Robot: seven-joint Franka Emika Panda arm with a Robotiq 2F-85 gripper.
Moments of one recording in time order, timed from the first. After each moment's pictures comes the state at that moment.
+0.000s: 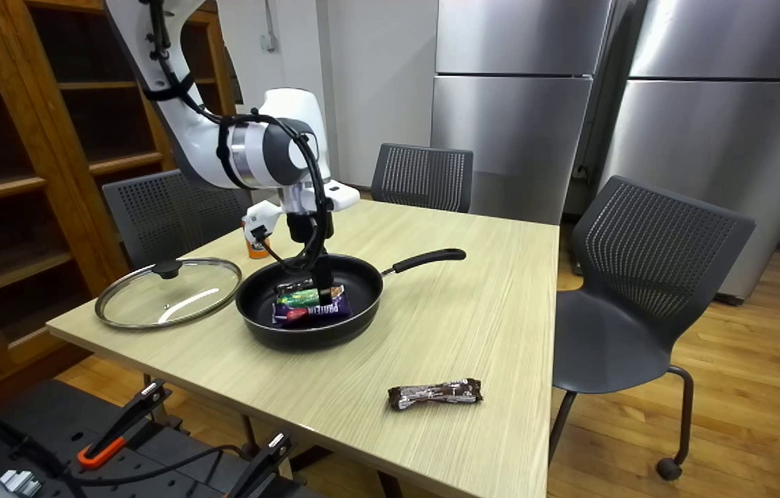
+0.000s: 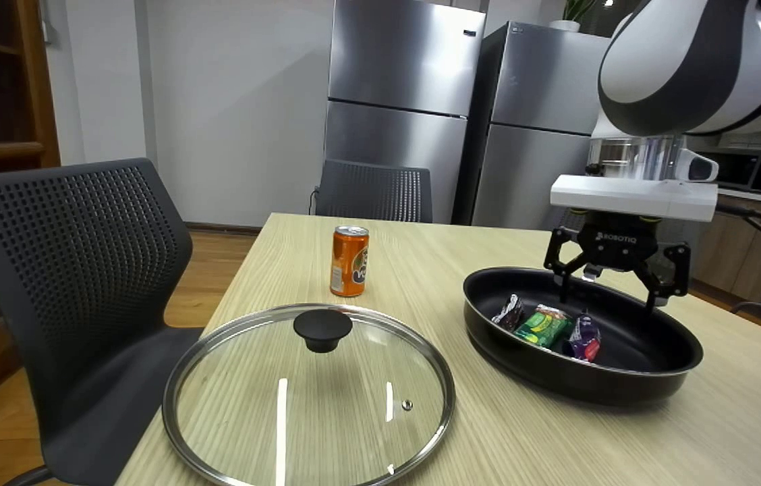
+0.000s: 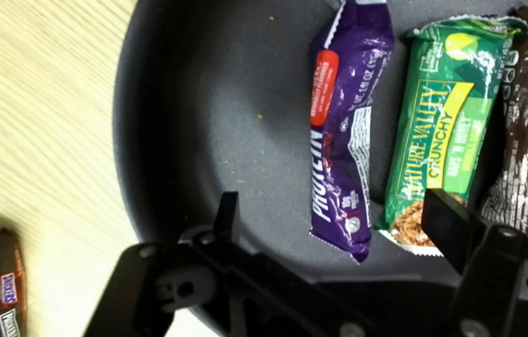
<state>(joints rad) 0.24 0.42 -0.21 -2.35 -0.04 2.72 0.90</state>
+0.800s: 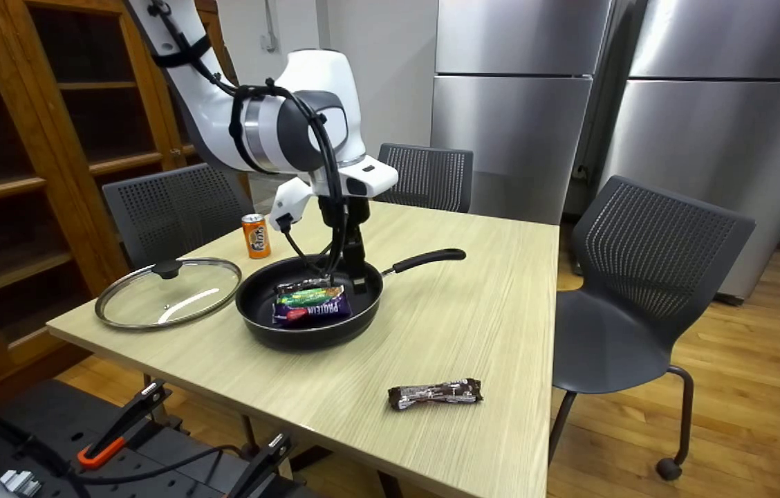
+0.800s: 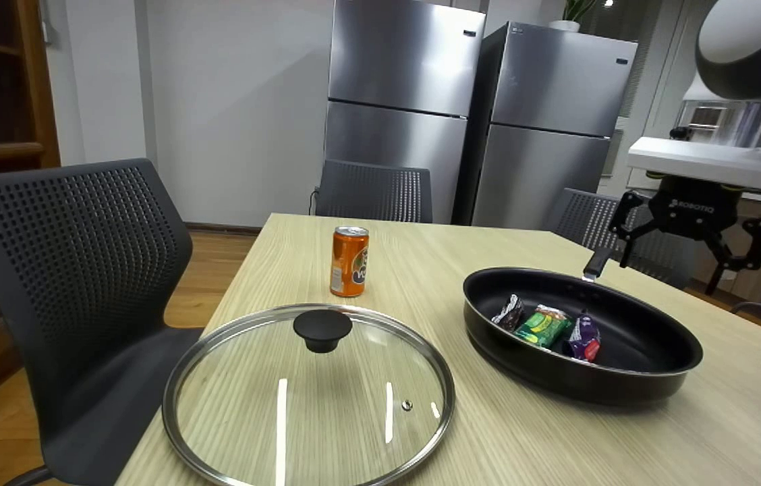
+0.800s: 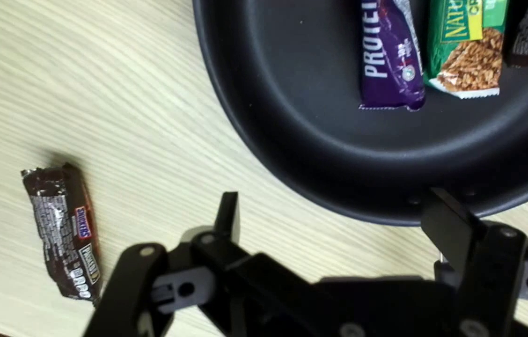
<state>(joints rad) 0.13 0.26 -0.26 -2.48 -0.04 2.84 0.88</state>
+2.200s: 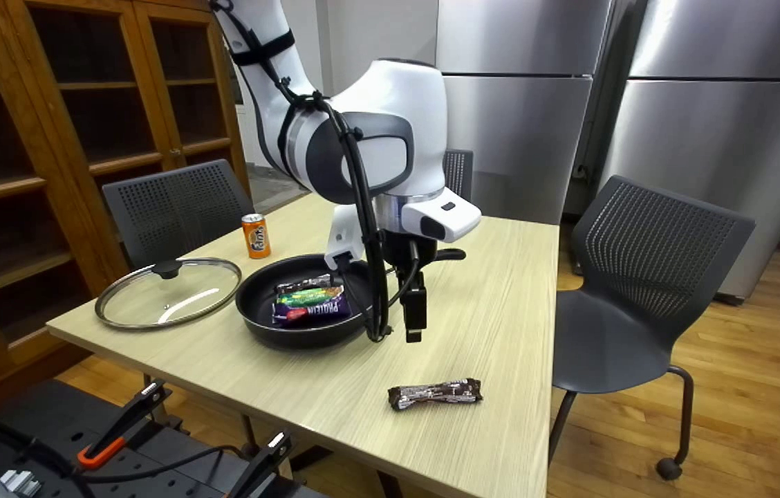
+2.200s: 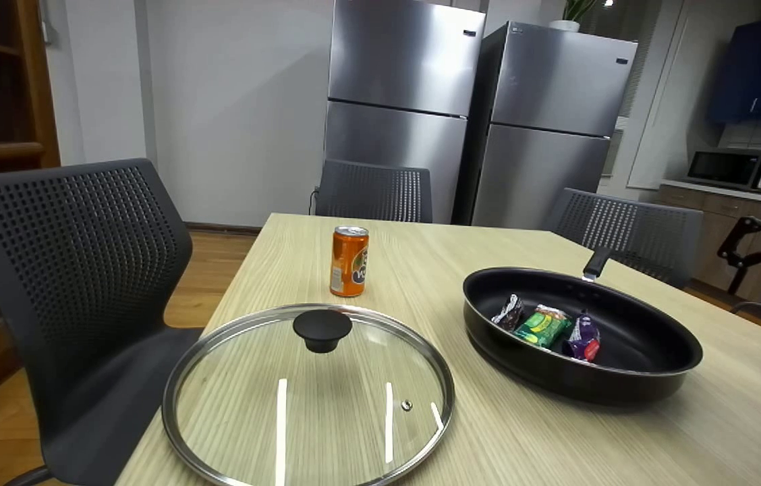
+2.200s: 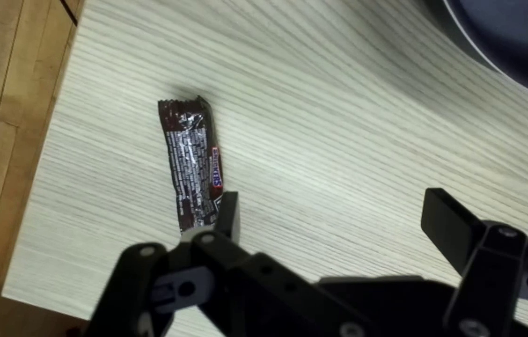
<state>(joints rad) -0.14 0.25 -0.25 -2.54 0.24 2.85 0.47</state>
